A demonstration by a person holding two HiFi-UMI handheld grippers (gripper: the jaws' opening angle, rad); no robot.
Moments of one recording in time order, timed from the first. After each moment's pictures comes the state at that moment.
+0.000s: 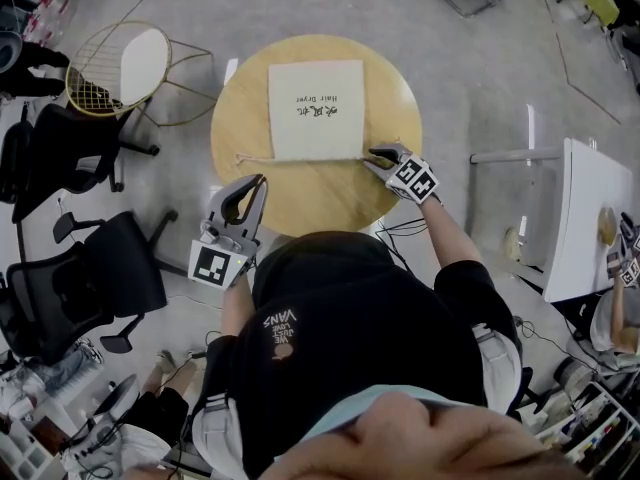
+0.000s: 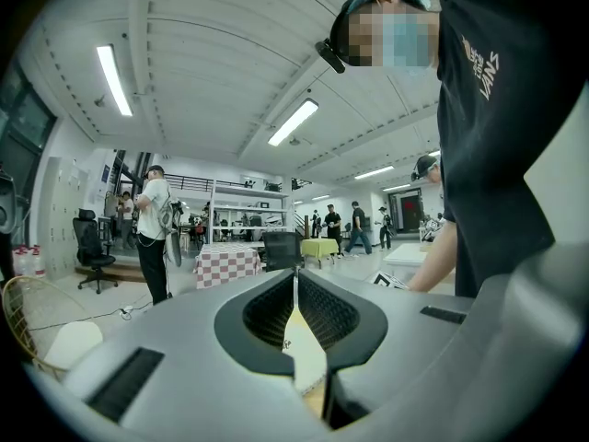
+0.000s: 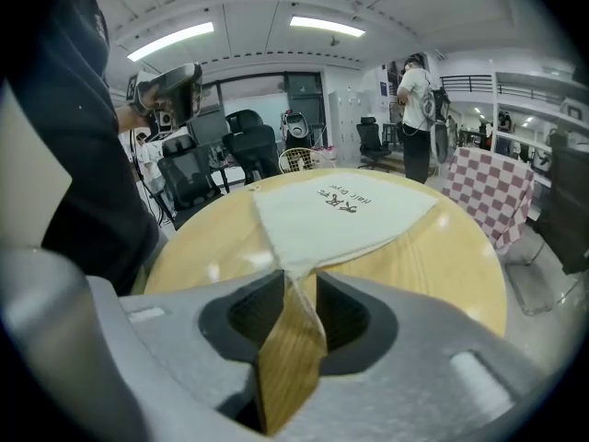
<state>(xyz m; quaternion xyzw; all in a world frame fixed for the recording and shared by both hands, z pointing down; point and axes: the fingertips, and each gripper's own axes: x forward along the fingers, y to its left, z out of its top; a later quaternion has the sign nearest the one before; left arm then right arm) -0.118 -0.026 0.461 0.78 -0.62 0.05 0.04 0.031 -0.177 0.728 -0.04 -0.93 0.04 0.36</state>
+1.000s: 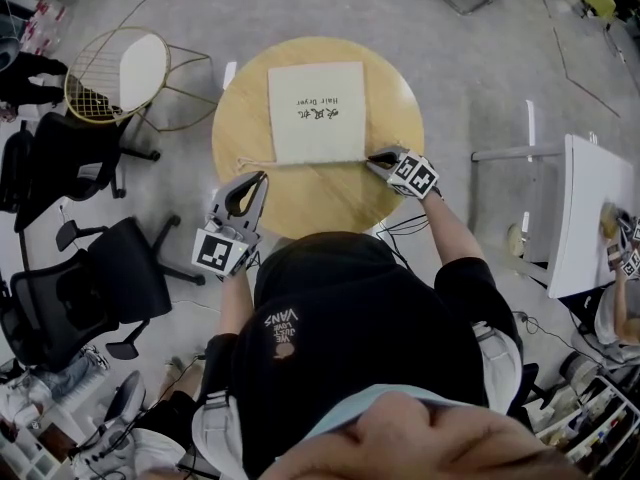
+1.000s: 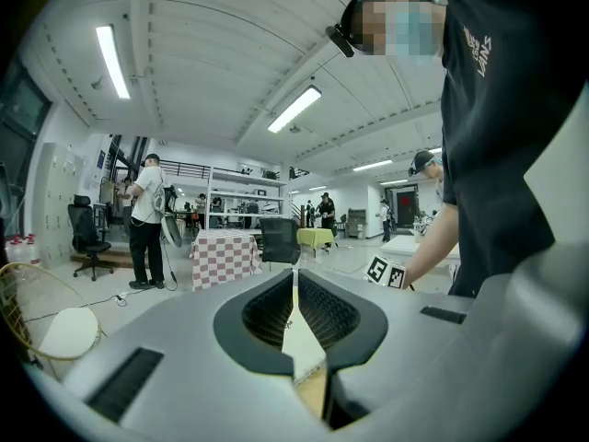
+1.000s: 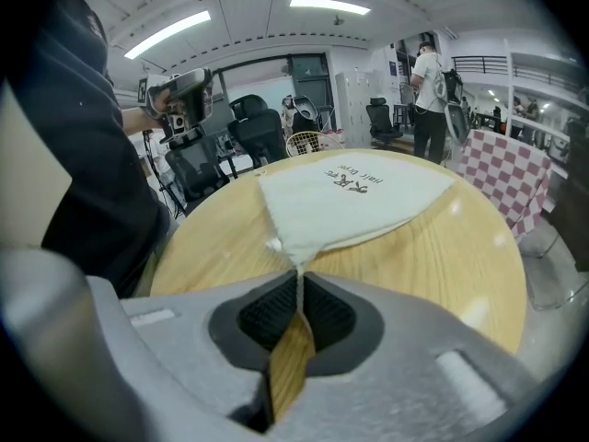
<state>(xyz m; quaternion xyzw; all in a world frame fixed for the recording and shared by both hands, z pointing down) -0.136 -0.039 0.502 0.79 -0.60 0.06 0.07 0.035 -0.172 0.748 -0.08 -0.91 0.05 0.40</state>
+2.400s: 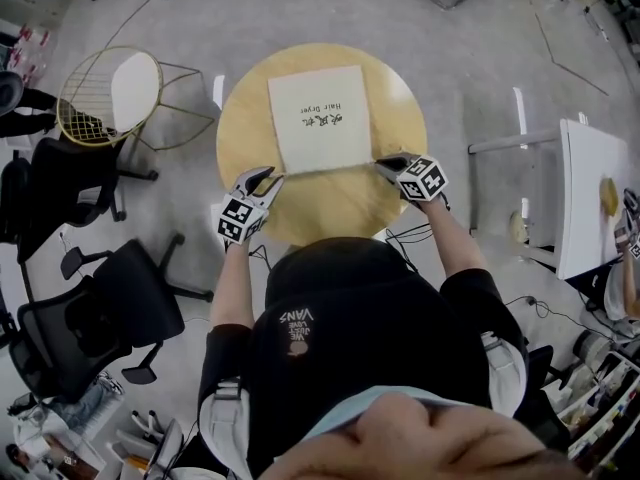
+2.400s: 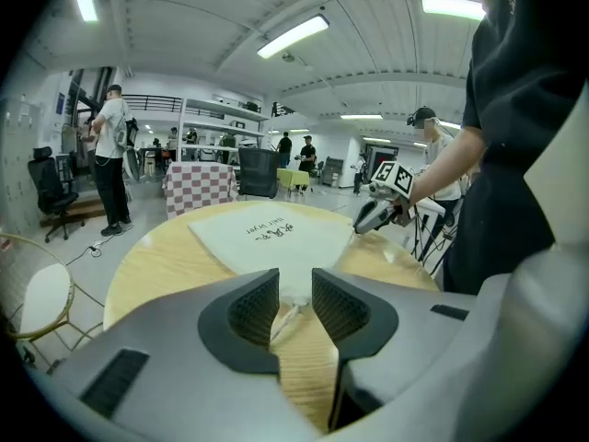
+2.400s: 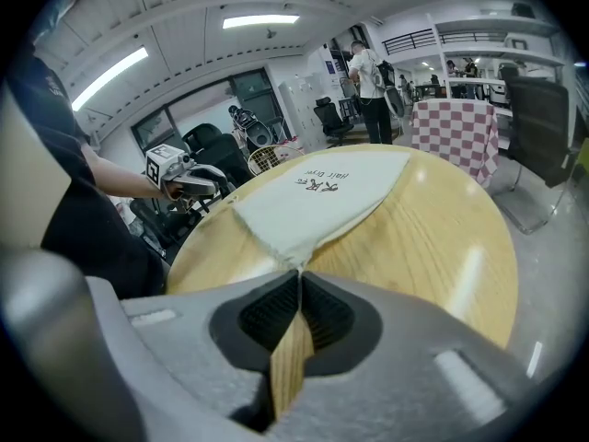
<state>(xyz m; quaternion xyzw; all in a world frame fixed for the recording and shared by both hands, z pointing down) -0.182 -0.055 0.690 0.83 -0.49 0.20 0.20 0.032 -0.172 0.735 0.03 -0.91 0.19 0.38</state>
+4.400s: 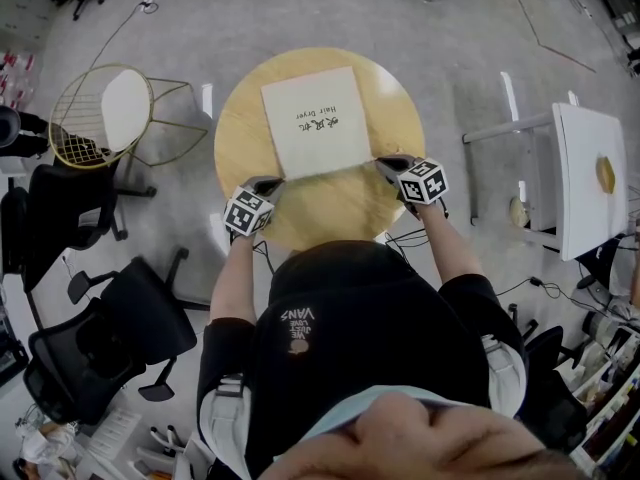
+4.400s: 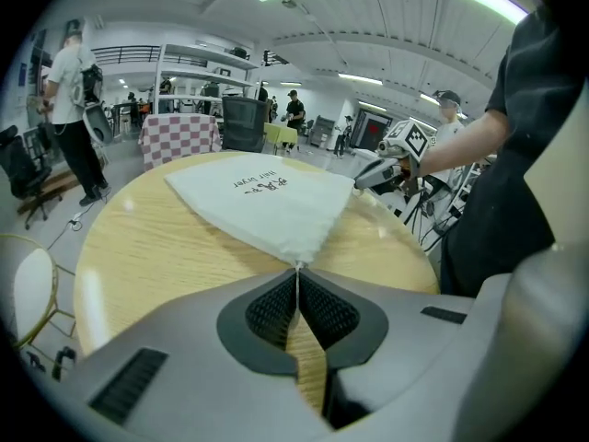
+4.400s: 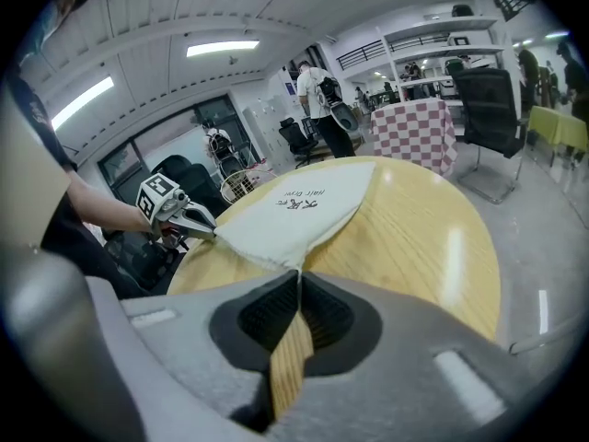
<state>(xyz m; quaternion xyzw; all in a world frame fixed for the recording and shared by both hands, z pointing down) -0.179 -0.060 0.736 0.82 -0.40 0.29 0.30 0.032 -0.179 0.716 0.14 -0.90 0.25 0.33</state>
